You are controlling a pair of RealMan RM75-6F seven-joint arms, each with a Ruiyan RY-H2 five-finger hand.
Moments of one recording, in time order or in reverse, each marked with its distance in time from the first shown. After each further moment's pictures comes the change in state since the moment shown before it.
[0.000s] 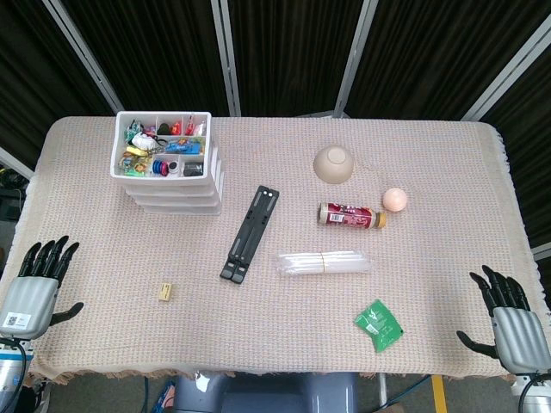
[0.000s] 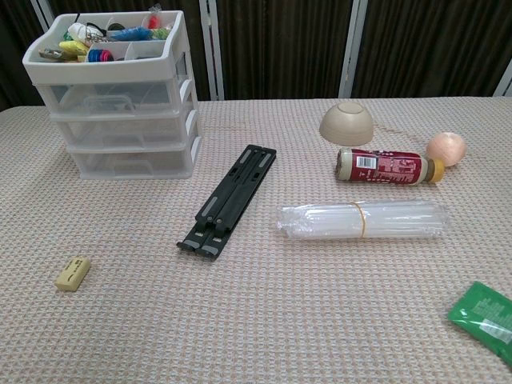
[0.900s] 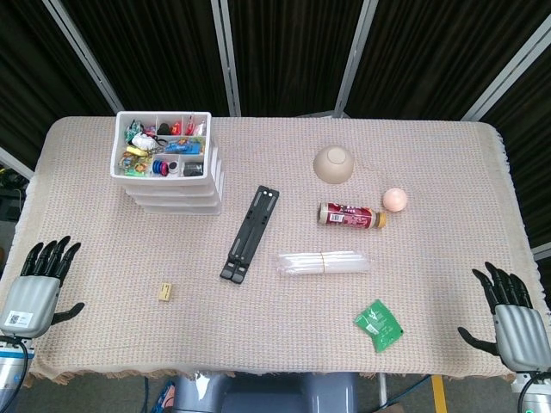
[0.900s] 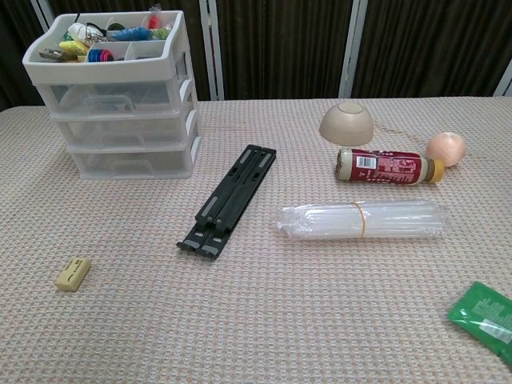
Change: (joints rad) left arm -0.008 0.001 -0.002 0.000 -0.013 -0.021 0.002; right arm -0.001 -0.019 0.015 0.016 0.008 0.017 -0.007
